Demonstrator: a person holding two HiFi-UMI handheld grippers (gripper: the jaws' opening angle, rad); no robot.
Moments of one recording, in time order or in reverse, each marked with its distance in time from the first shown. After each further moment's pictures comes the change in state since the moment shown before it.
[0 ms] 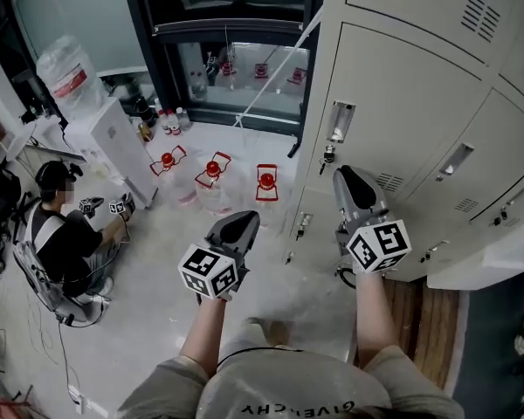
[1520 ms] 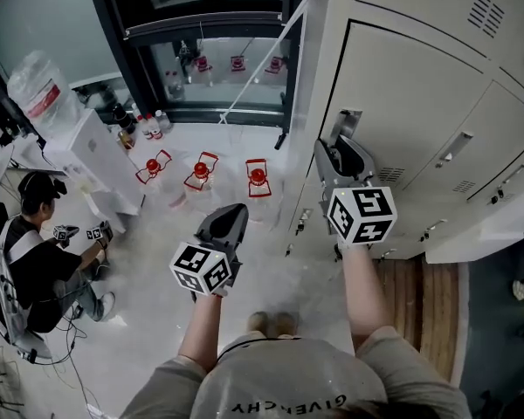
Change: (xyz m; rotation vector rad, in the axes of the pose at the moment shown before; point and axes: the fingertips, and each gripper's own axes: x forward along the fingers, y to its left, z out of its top) left arm 0.001 0.055 0.015 -0.032 0.017 -0.031; right arm 0.073 0.002 0.009 -0.055 0.161 -0.230
